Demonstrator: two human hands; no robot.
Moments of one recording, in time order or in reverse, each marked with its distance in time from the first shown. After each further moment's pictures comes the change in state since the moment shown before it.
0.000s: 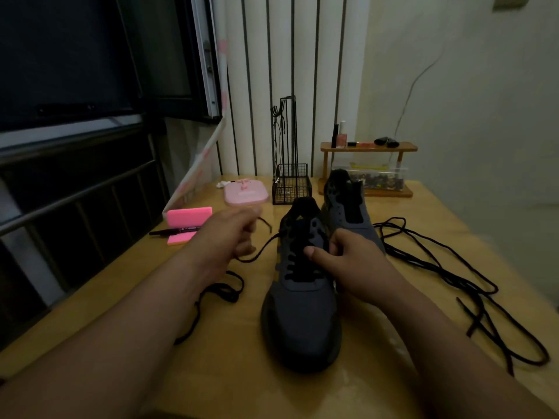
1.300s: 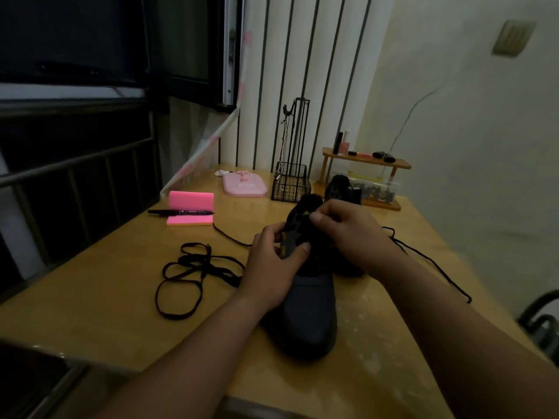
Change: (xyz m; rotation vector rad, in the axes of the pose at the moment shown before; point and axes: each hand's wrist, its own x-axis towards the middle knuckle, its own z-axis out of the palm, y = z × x) left_hand -0.021 -0.074 0.058 0.171 0.145 0.266; right_hand 0.011 -0.054 -0.017 0.093 0.004 -0.166
